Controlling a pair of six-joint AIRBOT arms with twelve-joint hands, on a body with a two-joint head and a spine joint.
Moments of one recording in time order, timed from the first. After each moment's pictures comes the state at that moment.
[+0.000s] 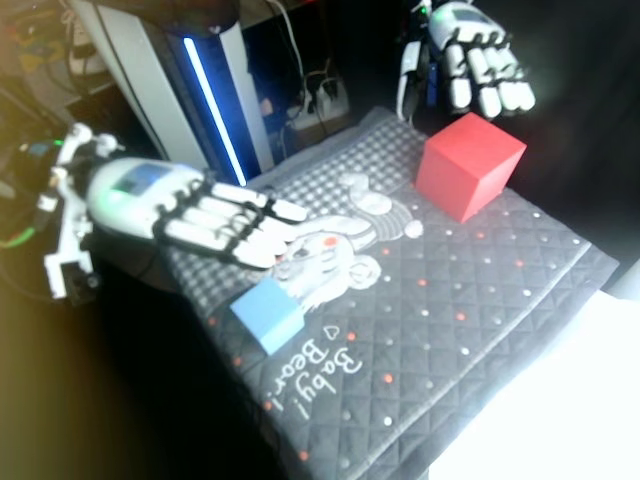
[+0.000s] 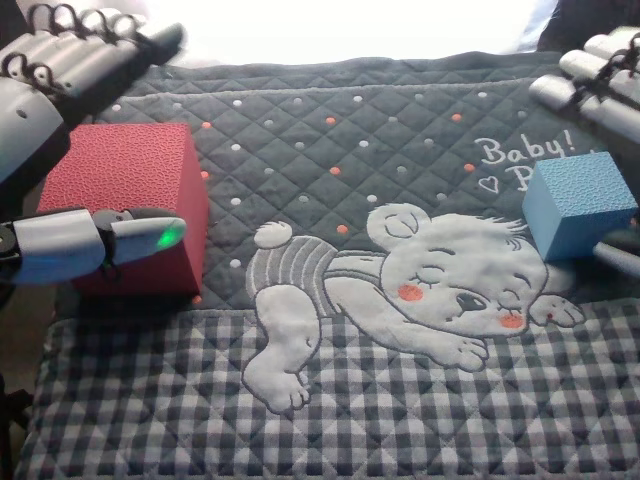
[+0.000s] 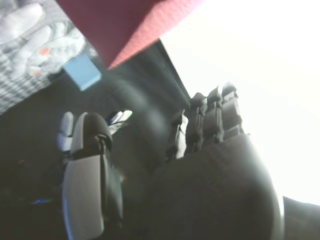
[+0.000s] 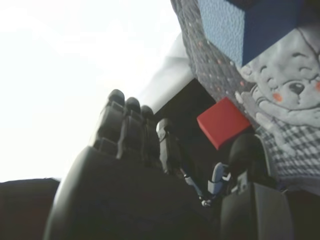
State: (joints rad) left arm 0.99 -0.73 0.85 -0.21 -1.10 1.24; right arm -0.85 -0.71 0.78 0.22 1.00 -1.36
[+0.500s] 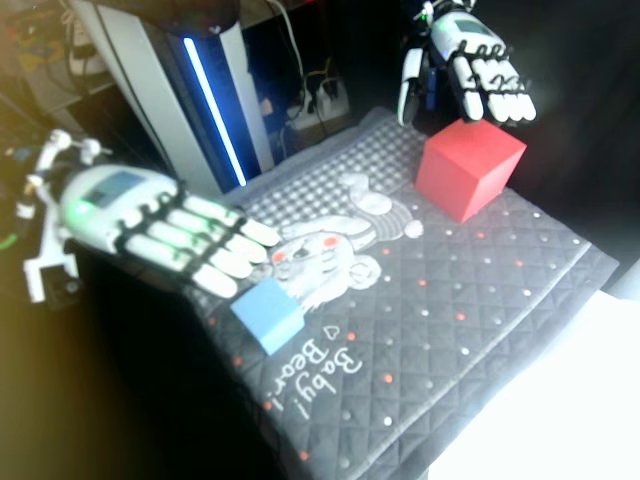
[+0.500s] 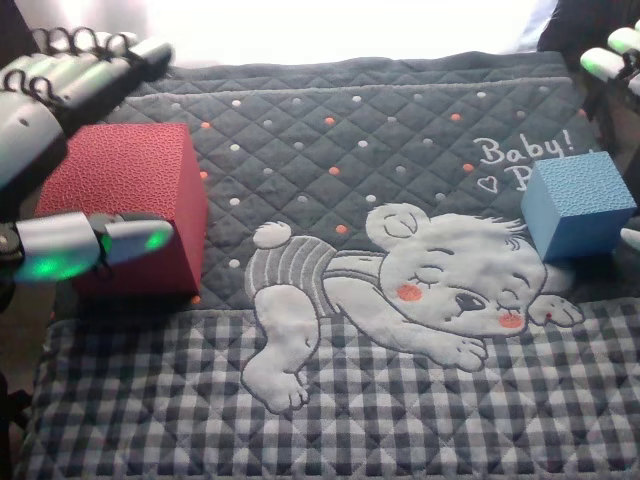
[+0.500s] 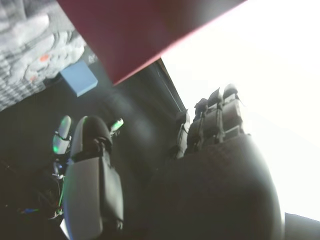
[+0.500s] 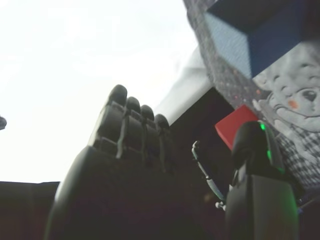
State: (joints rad) left arm 0.99 -0.76 0.89 -0.29 -1.03 1.24; right arm -0.92 -0.70 0.77 0.29 1.11 -1.35
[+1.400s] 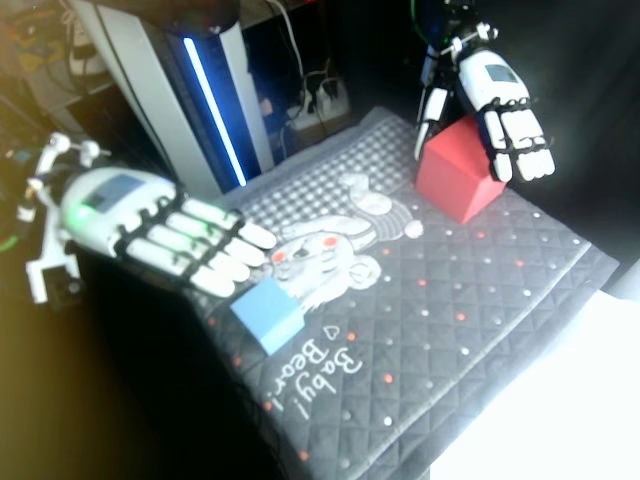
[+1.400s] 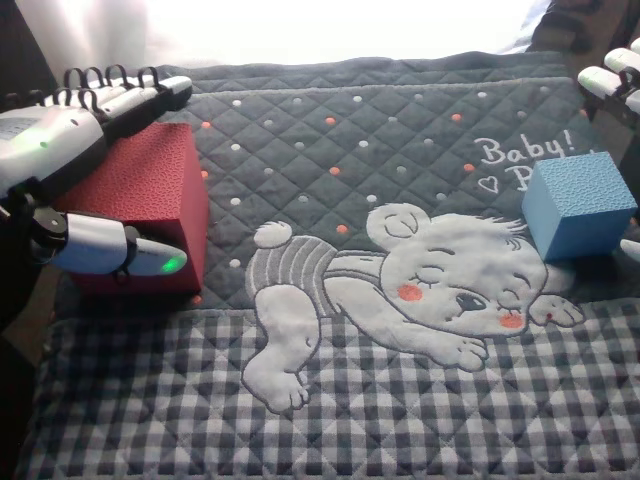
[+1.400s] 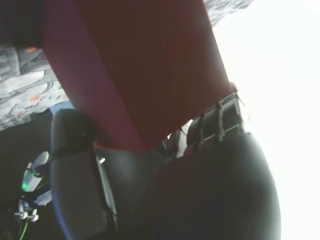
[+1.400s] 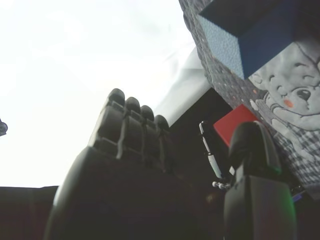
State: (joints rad) left arm 0.85 -0.88 1.04 -0.39 -0.71 1.28; right arm -0.94 -0.71 0.77 0.29 1.10 -1.32
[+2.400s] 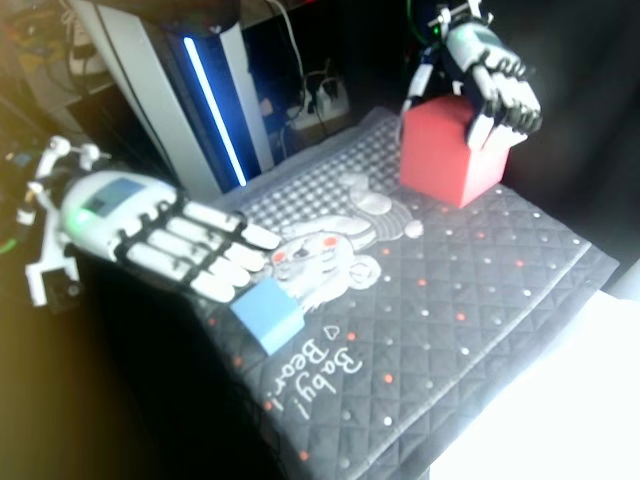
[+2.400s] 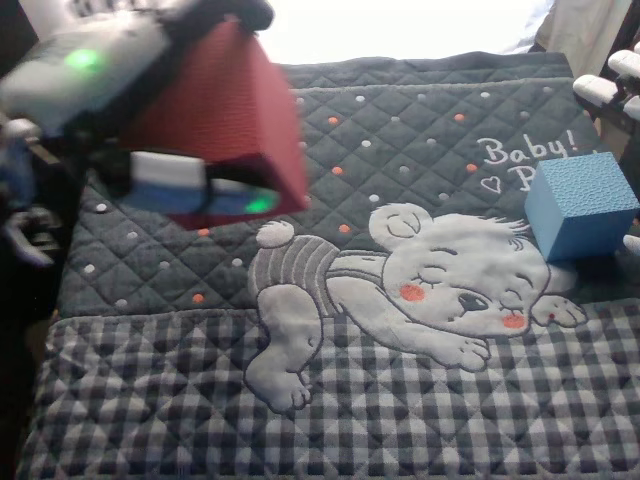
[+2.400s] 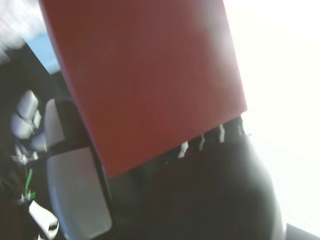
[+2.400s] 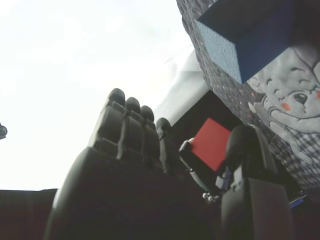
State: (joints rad) left arm 0.67 -1.03 1.09 -0.08 -0.83 1.00; right arm -0.95 -0.71 0.78 0.29 1.10 -1.32
